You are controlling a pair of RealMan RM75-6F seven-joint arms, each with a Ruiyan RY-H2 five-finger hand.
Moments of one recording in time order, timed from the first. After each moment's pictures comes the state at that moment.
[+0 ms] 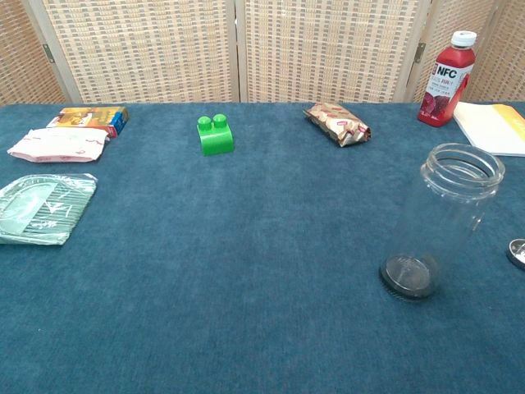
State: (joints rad) left arm -0.19 -1.16 0.00 -1.51 1.61 1.45 0.05; right arm 0.11 -1.09 0.02 -1.62 -1.52 1.40 -0.12
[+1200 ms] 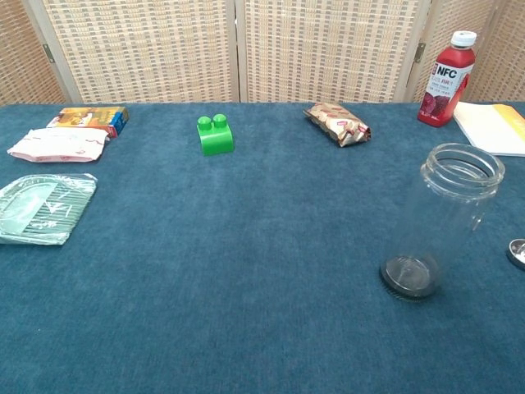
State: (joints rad) left arm -0.18 -1.15 -0.01 -1.52 1.62 1.48 0.03; right arm 0.32 -1.04 0.09 -1.60 -1.29 1.00 0.00
